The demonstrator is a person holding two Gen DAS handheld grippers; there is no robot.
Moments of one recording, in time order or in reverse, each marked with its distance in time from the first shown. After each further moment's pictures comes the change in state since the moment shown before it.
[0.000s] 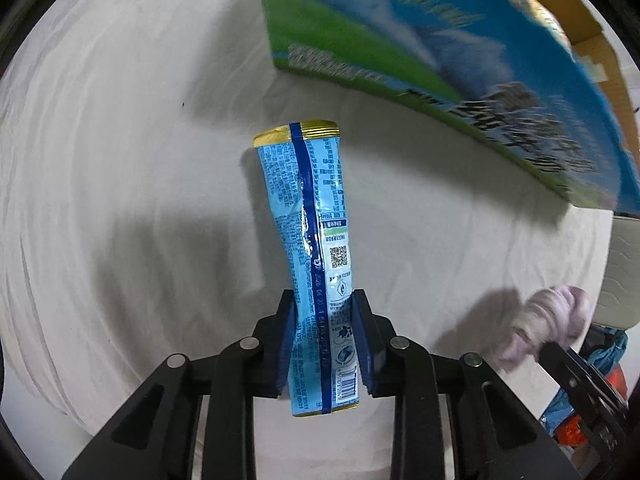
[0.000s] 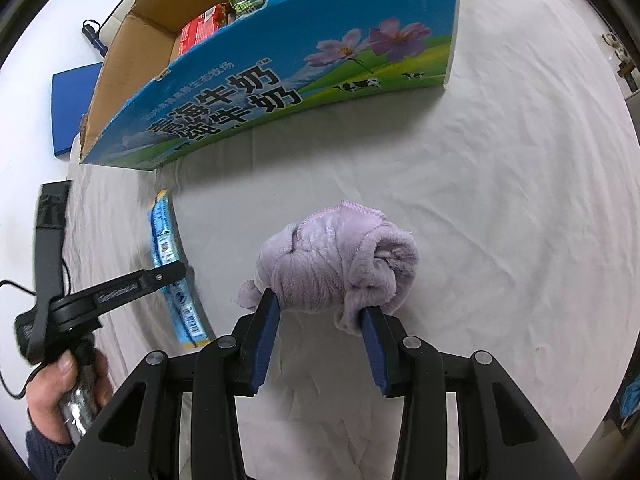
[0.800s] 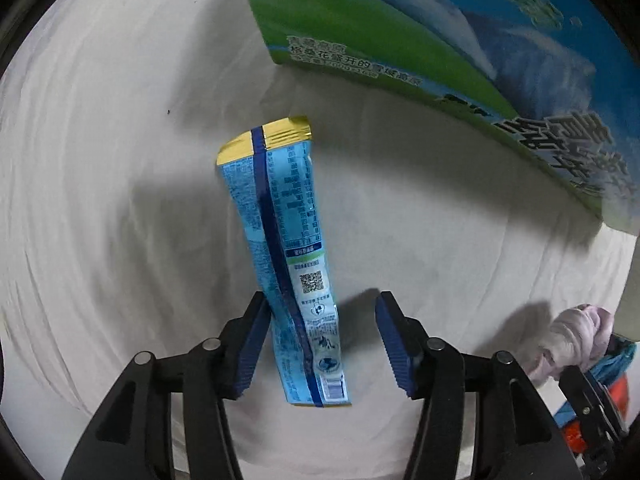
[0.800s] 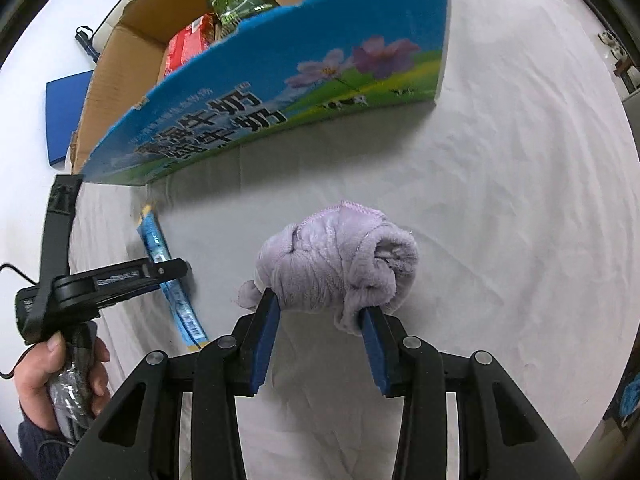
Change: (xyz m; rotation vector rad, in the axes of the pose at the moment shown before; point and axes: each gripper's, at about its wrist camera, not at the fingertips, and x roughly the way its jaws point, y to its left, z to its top) left arm 0.037 -0.003 0.038 -0.024 0.093 0.095; right arm -0.010 -0.018 0.009 0.011 0.003 -0.010
